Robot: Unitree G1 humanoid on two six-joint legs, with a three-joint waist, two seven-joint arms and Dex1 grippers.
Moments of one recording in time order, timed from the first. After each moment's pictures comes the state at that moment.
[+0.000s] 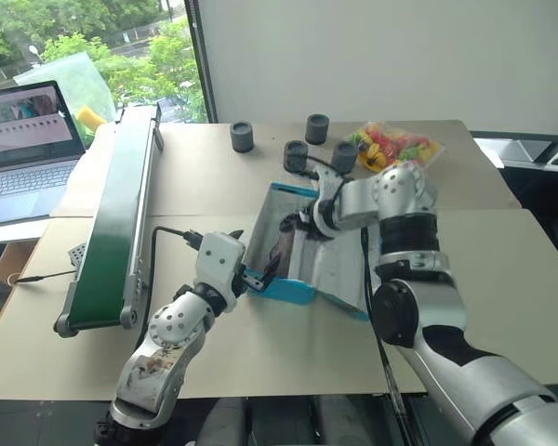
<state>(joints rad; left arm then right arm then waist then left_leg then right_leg) -0.09 0.29 -0.14 -0.64 -0.20 0.61 -0.24 -1.22 -0.05 -0.38 0.54 0.56 1.51 -0.26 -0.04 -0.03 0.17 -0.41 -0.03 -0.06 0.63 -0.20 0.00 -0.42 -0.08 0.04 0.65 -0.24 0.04</state>
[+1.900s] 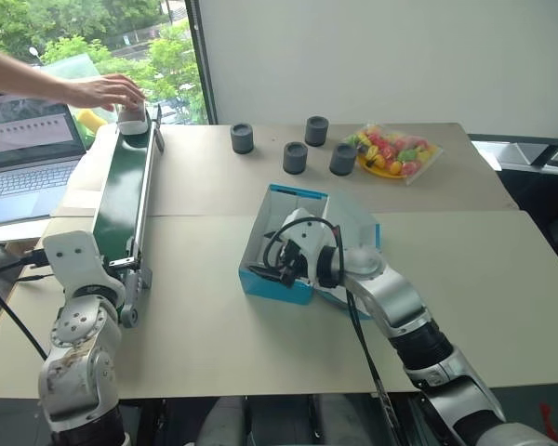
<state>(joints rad) -0.08 0.23 0.44 -0.55 -0.20 0.77 0.04 -0.57 -0.28 0.36 -0.07 0.18 0.49 0.65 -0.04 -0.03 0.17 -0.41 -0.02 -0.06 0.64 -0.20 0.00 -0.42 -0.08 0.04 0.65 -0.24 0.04</state>
